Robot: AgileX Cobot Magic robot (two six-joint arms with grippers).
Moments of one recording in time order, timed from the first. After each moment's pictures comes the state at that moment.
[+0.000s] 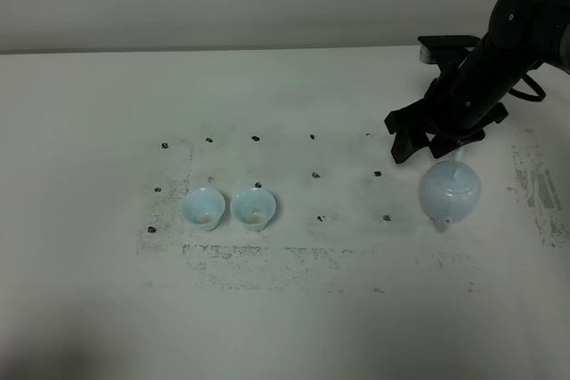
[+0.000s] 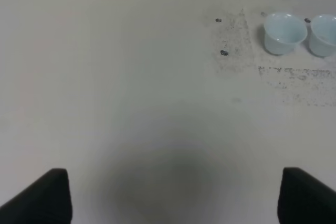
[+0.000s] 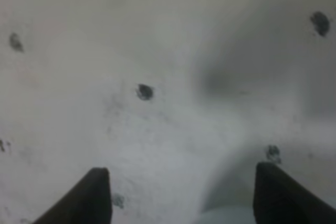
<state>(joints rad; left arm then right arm) 0.03 0.00 -0.46 -0.13 1.07 0.04 0.16 2.16 -1.62 0.35 1.00 -0.31</state>
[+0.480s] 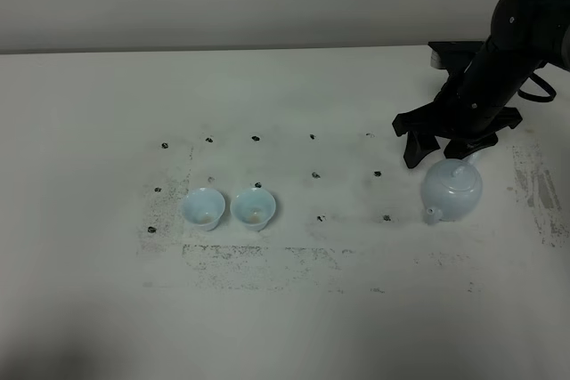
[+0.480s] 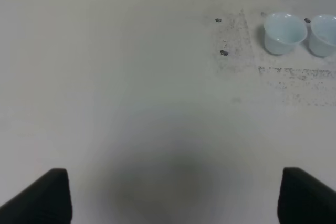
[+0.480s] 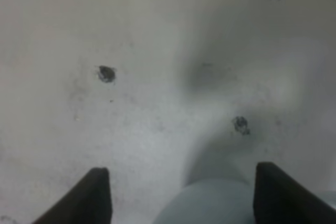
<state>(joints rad) 0.03 0.00 -0.46 -0.13 1.07 0.04 0.16 2.16 -1.62 0.28 1.04 -0.21</state>
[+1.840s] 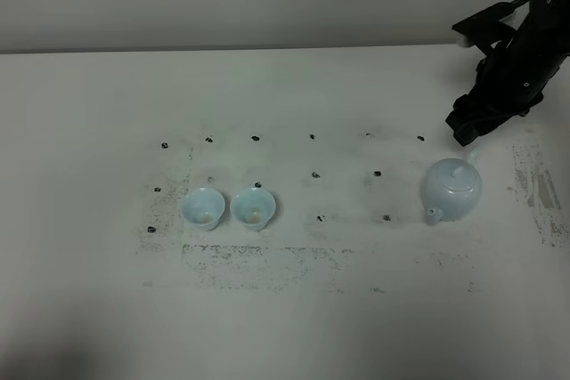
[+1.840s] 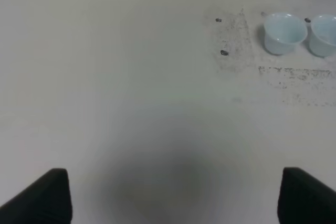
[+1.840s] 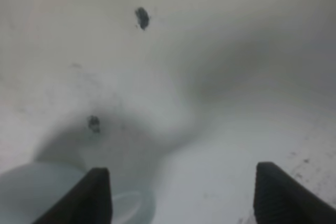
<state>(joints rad) 0.03 0.00 -0.46 -0.13 1.07 0.04 0.07 2.12 -1.69 0.12 1.03 -0.53</state>
